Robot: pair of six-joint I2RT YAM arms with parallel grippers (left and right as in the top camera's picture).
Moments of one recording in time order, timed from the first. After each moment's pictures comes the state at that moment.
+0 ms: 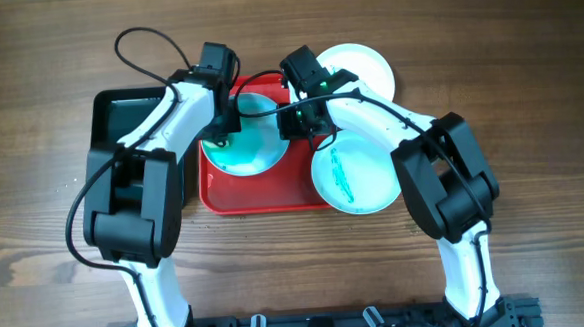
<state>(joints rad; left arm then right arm) -0.25 2.05 1.40 -0.74 -0.20 -0.32 0.54 2.20 1.57 -0.61 -0.26 0.46</state>
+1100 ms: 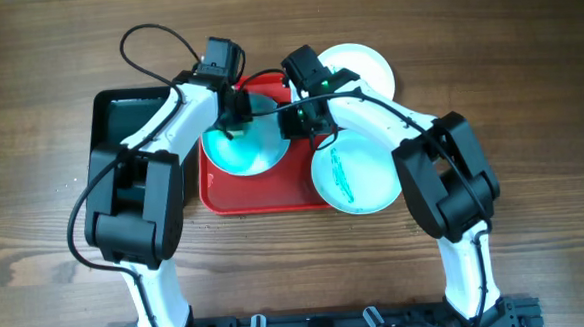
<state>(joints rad) -0.26 2.04 1.40 -0.61 -0.02 -0.35 0.54 2.20 1.57 -0.61 -0.27 0.45</state>
